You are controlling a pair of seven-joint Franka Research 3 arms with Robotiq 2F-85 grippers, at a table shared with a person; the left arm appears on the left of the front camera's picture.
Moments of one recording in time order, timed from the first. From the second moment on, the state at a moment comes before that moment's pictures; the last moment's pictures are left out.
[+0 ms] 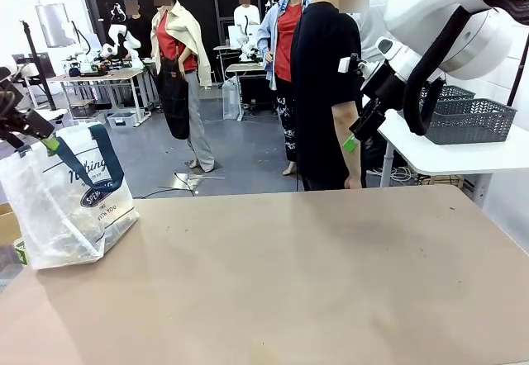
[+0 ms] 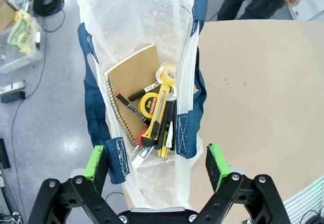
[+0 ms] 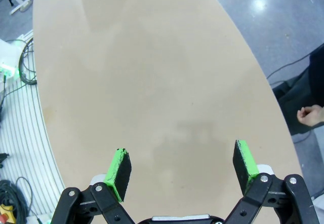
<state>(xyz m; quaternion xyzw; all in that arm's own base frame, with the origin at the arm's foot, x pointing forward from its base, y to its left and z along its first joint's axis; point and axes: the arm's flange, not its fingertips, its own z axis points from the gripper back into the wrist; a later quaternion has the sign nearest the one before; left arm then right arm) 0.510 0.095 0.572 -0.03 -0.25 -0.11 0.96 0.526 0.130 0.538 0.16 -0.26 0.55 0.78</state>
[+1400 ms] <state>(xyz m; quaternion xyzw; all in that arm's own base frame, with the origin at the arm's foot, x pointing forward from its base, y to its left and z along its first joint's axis) 0.556 -0.057 0.621 -0.09 -0.28 -0.65 0.70 0.526 0.131 0.538 0.16 -0.26 0.55 0.78</state>
